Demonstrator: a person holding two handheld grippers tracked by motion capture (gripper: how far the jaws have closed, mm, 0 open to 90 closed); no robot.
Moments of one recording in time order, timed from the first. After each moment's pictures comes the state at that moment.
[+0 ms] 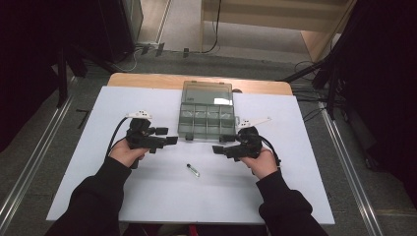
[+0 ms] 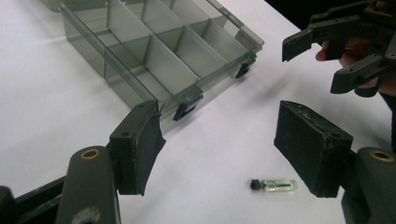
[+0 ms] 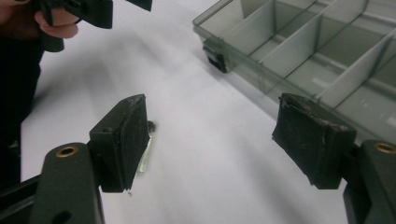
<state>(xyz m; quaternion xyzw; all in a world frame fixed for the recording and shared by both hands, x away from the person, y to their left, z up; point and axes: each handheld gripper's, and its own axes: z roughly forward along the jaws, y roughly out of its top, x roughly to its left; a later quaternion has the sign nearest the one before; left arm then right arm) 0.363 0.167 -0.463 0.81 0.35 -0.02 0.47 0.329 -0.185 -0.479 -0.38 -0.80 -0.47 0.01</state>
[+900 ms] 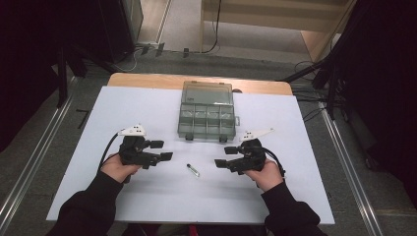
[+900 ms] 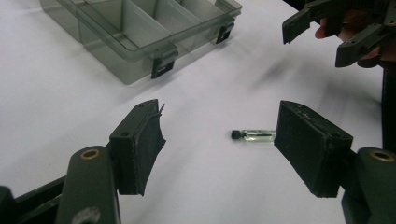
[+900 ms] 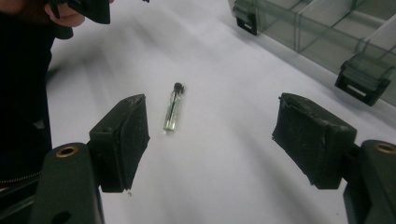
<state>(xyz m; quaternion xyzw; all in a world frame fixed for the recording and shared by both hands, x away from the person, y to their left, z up) 0.324 0.183 -0.473 0.82 0.32 -0.01 0.47 0.296 -0.189 -0.485 -0.37 -0.81 -0.45 0.03</state>
